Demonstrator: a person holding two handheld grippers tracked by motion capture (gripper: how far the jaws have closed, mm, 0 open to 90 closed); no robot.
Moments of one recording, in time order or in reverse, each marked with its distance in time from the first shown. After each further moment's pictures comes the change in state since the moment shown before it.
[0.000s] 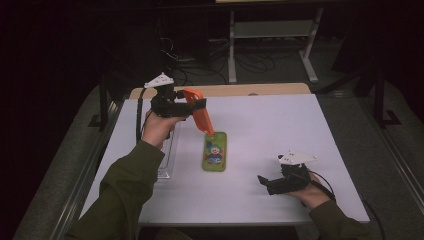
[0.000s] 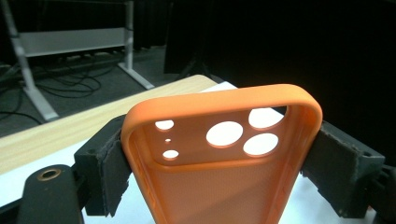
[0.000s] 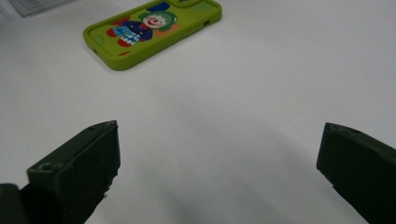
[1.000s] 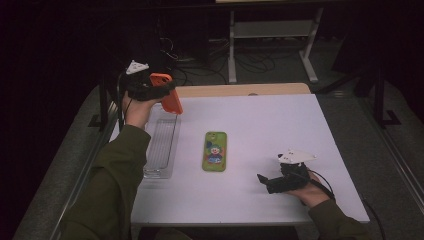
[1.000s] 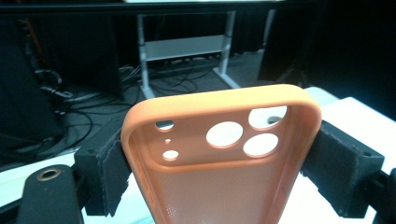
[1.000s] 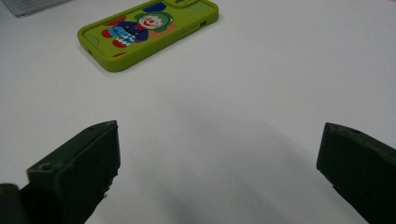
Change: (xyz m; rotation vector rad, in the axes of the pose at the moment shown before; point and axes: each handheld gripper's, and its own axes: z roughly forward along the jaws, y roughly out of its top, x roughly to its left) left arm 0.076 0.011 -0.017 -0.006 0.405 0.004; right arm -0.002 0.001 0.003 -0.008 -0.013 -0.014
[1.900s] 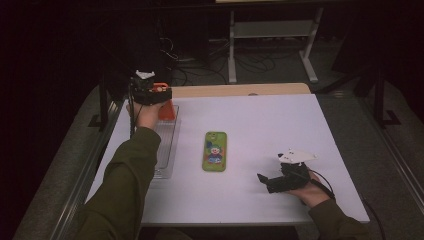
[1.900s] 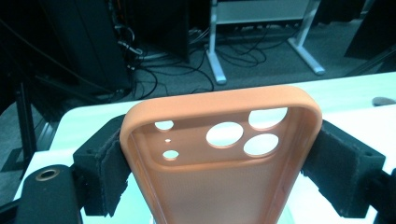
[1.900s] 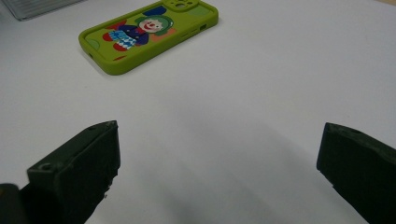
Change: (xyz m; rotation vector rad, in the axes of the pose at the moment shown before) left arm 0.015 -0.035 0.046 0.143 0.287 -0.050; right arm 0.000 0.001 -0.001 -0.005 0.001 -0.001
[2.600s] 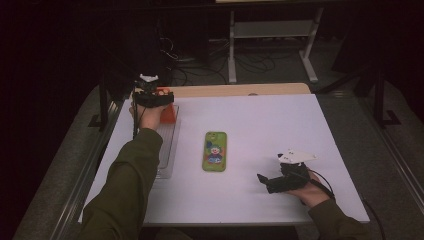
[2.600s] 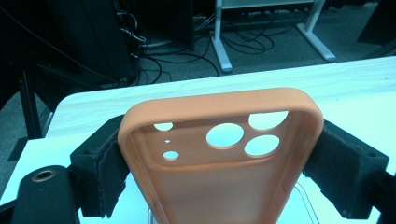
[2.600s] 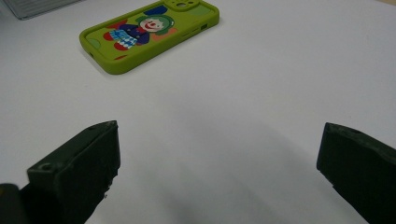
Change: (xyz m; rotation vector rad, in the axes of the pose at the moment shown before) left arm 0.000 -0.010 0.016 0.041 0.010 0.024; right arm 0.001 0.000 0.000 0.001 0.002 0.002
